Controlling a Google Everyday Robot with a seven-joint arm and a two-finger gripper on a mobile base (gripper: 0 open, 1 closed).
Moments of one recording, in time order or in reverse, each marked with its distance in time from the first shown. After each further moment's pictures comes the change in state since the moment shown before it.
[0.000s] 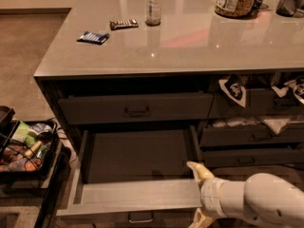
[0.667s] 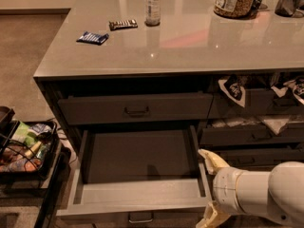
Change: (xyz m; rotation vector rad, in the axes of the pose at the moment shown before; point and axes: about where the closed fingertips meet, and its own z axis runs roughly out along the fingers) arm -0.040 -0.024 -0.082 0.044 0.065 0.040
